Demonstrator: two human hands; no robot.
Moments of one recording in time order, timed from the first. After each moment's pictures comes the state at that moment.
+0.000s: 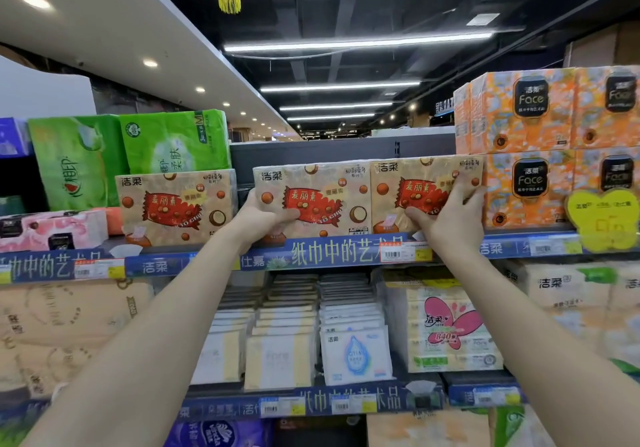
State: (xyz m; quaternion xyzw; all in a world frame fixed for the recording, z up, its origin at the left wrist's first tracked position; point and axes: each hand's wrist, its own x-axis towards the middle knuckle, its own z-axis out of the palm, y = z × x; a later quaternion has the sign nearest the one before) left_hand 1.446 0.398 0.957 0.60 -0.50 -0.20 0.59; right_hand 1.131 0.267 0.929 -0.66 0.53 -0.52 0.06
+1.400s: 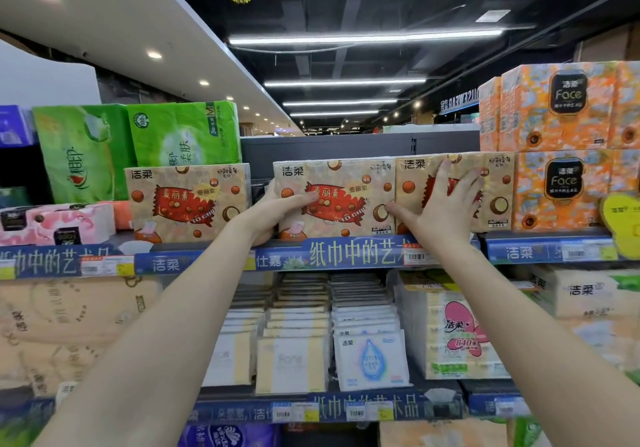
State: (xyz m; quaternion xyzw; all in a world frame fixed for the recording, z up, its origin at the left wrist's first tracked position) left_hand 1.475 0.375 0.959 0.51 -0.53 -0.32 0.60; right_hand 1.188 0.280 0.939 -0.71 0.52 -0.48 -0.01
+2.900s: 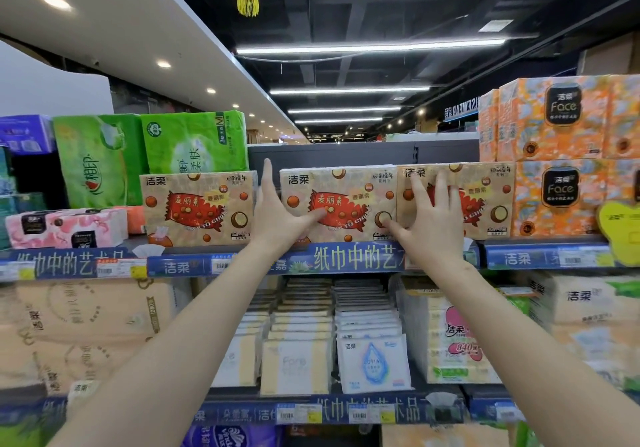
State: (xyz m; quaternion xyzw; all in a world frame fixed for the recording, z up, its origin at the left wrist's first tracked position) left_hand 1.443 0.409 0.948 0.63 -0.51 0.09 0.58; right_hand 1.193 0.297 0.930 -0.74 0.46 -0.48 -0.12
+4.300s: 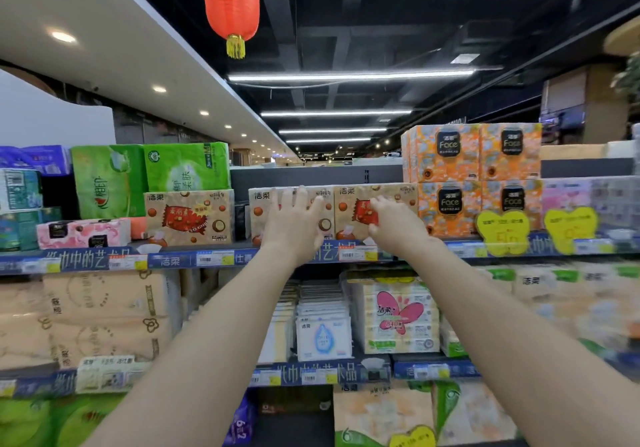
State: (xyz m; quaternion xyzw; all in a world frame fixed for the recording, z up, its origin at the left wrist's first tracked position) left_hand 1.251 0.505 0.982 0.72 -0.56 0.40 0.12; right_hand 1.064 0.410 0.994 -0.86 0.41 -0.29 -0.08
